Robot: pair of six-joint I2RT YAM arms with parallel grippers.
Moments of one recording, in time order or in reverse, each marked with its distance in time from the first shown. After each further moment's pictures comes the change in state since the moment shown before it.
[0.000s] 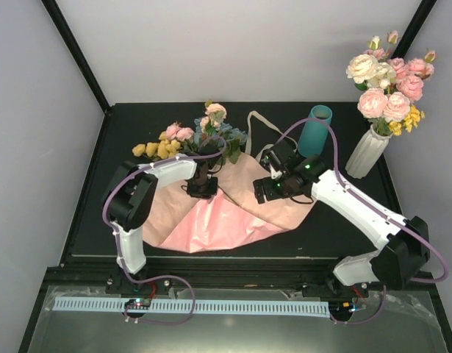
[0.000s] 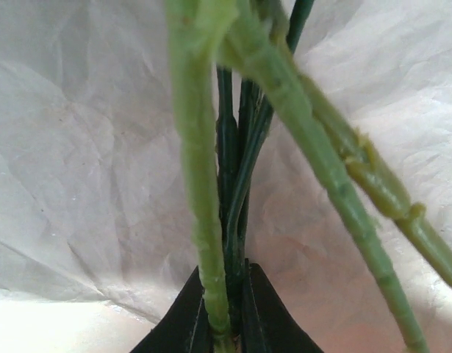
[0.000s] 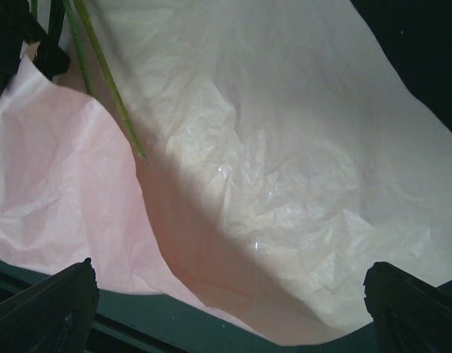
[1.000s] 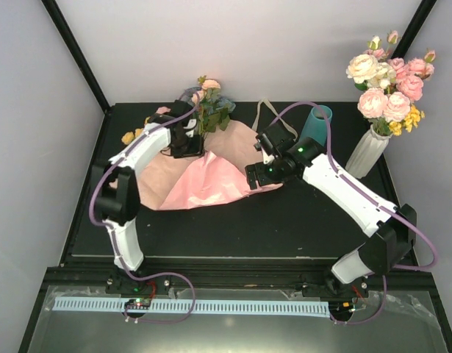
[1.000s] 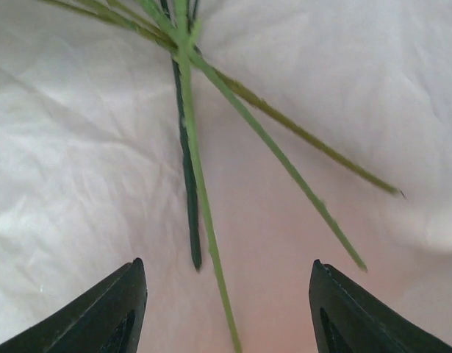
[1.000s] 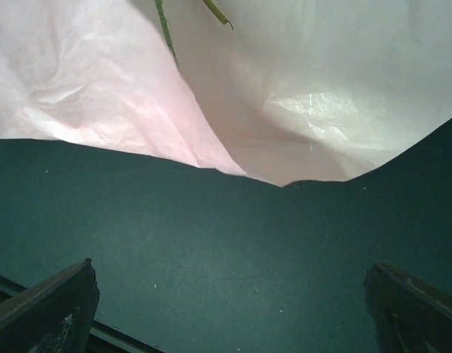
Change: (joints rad) left arm 0.245 0.058 0.437 -0.146 0.113 0.219; right arm 0.000 0.146 0.248 -0.078 0.003 -0.026
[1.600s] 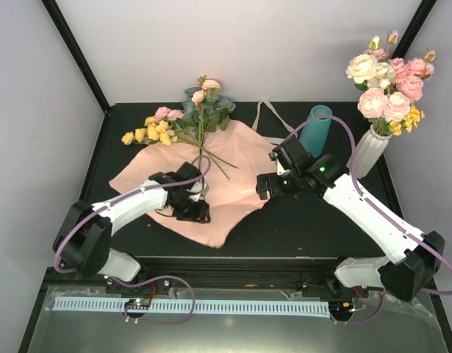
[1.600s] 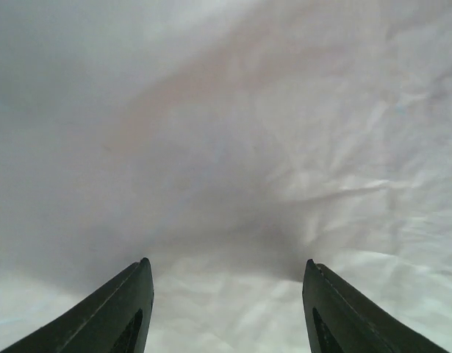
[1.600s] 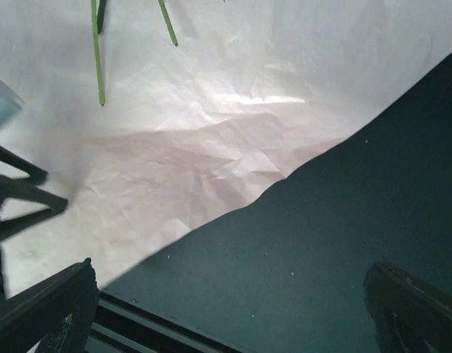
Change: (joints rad) left arm -0.230 -0.534 -0.787 0.118 0.180 -0.040; right arm 0.000 -0.210 -0.169 0.029 -0.029 0.084
